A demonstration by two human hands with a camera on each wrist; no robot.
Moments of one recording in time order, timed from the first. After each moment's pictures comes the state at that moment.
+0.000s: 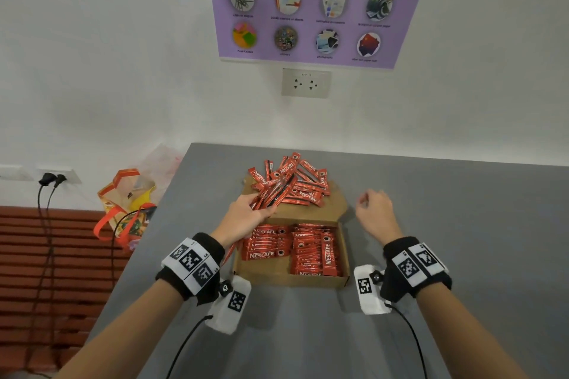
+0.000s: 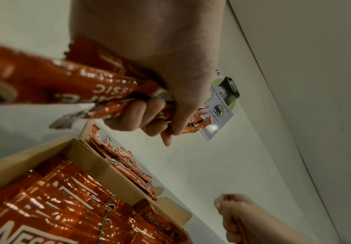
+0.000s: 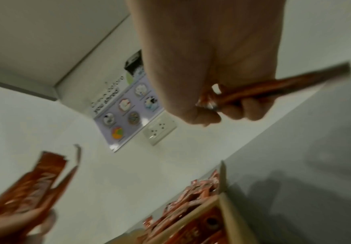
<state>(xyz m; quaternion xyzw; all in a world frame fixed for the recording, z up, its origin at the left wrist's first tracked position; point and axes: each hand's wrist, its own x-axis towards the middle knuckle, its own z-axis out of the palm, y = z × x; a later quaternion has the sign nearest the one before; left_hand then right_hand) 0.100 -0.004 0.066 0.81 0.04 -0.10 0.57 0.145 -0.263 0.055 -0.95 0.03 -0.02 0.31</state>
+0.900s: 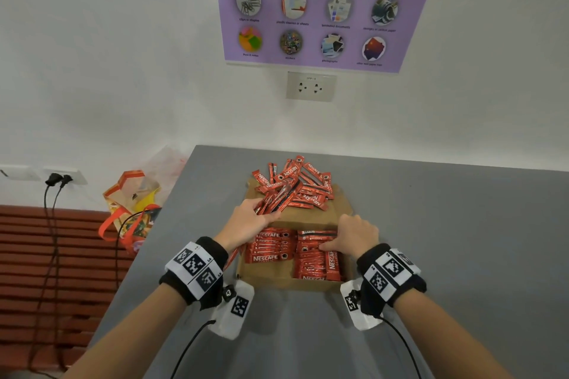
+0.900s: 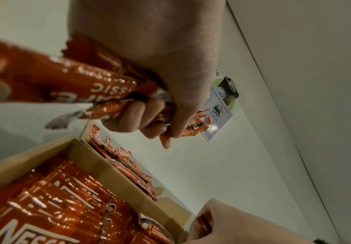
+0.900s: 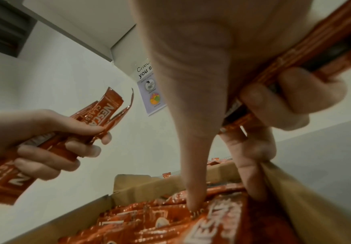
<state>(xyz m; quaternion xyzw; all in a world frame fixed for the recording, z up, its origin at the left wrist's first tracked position) 0.094 -0.007 0.072 0.81 0.04 -0.10 0.57 0.121 -0.216 0.054 -0.99 -0.03 0.13 0.03</state>
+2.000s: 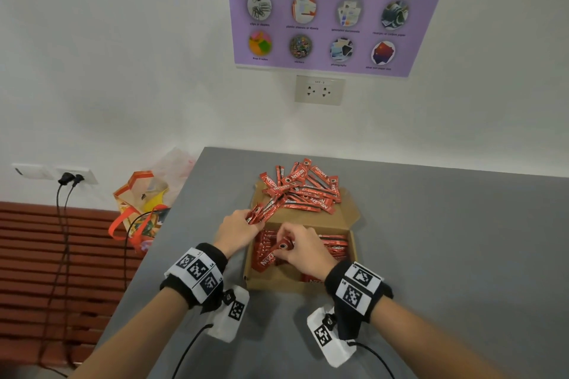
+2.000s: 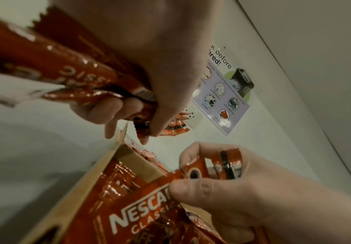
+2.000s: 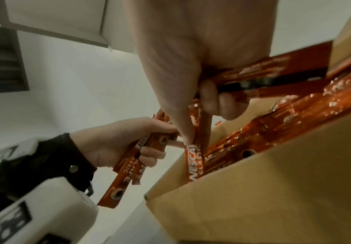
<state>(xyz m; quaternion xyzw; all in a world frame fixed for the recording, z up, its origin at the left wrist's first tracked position) 0.101 0.022 0.038 0.90 0.11 -0.06 0.41 0.094 -0.142 0.040 -0.91 -0.19 0.13 0.34</state>
